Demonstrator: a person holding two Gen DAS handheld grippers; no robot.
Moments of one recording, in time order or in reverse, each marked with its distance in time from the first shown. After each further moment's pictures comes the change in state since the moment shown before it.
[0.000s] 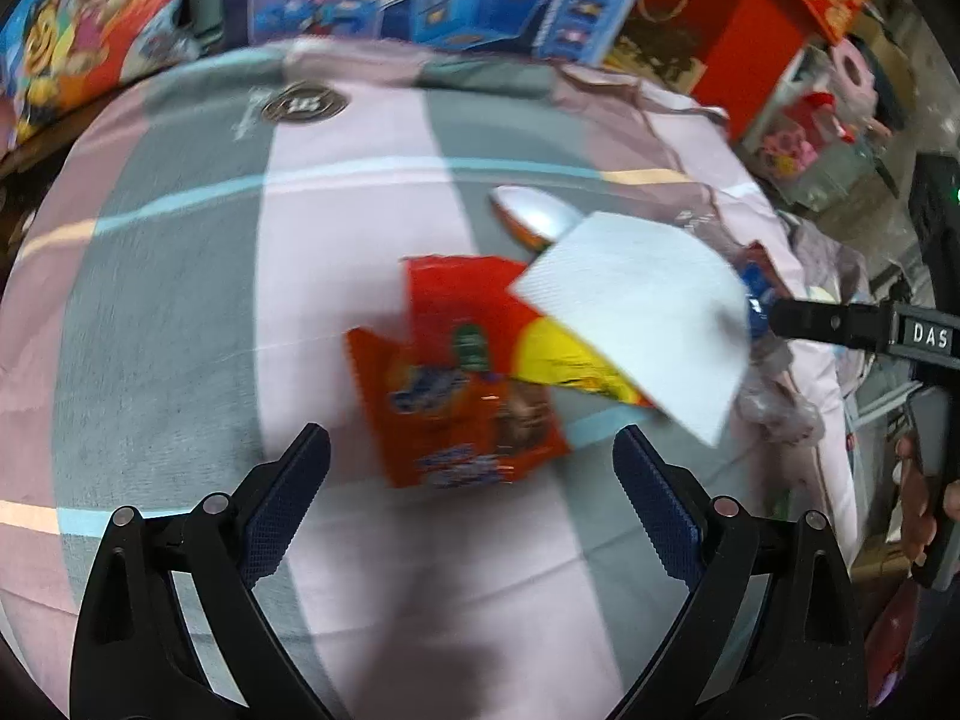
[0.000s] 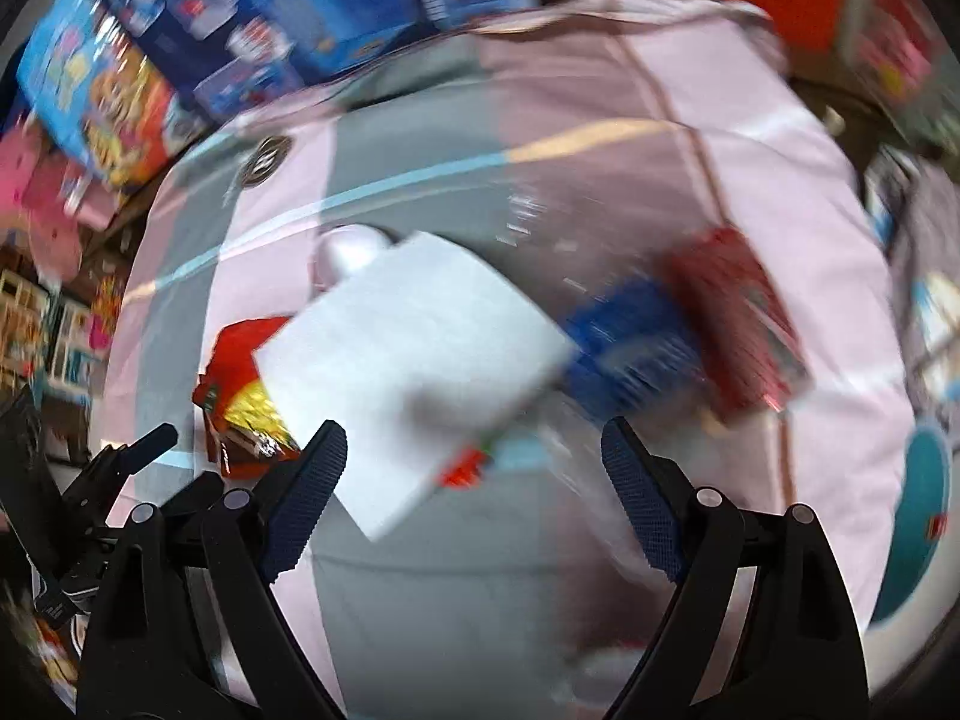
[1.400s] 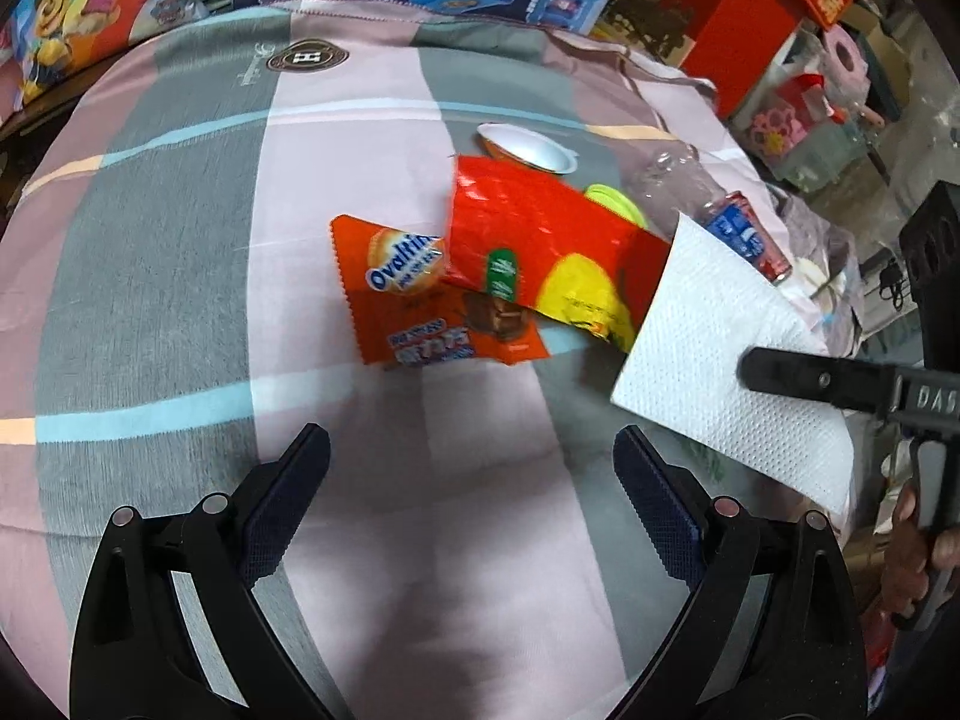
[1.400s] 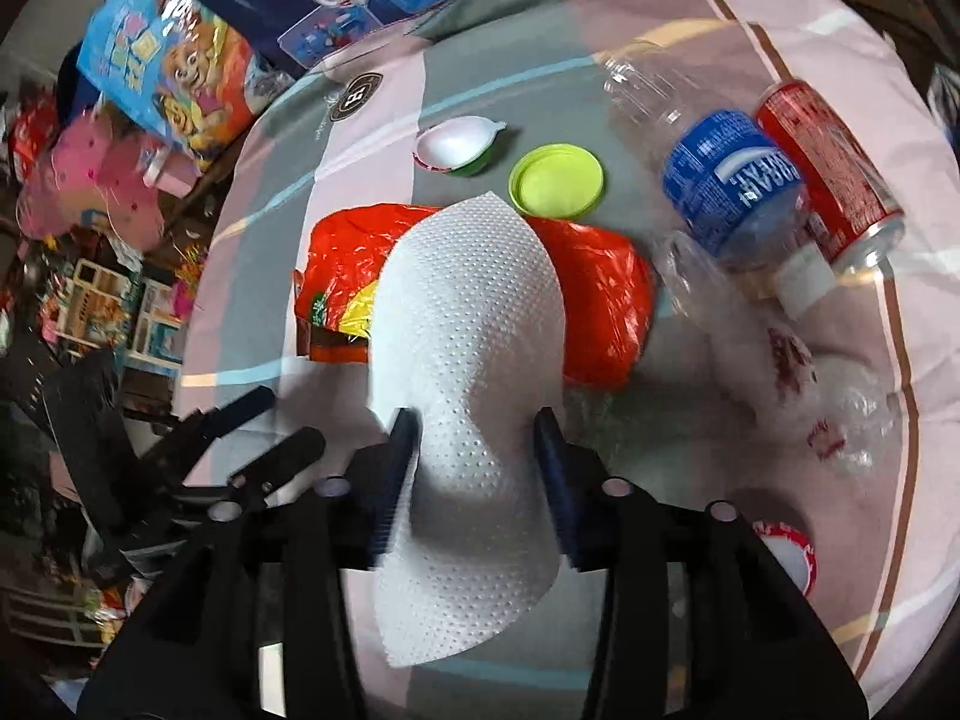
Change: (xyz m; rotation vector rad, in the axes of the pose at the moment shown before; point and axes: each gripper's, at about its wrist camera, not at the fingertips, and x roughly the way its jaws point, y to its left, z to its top) left arm -0.011 -0.013 -0.049 -0.009 0.035 -0.026; right arm -0.008 0.003 -0.074 0.062 0.060 0.247
